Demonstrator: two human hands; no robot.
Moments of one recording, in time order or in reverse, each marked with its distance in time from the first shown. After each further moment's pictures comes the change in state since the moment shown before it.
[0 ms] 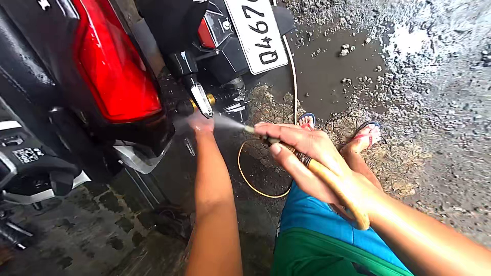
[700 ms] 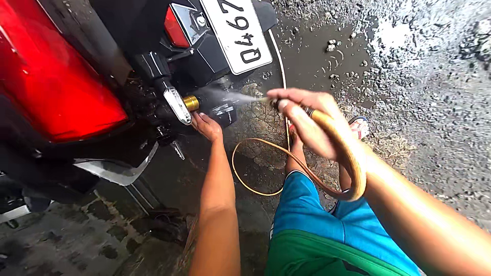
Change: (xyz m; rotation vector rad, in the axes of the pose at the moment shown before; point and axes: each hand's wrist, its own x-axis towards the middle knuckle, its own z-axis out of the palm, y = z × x) left_hand -0.032 -0.068 0.004 1.379 0.178 0.394; right_hand 0.025 0.044 -0.033 -0.085 0.075 0.227
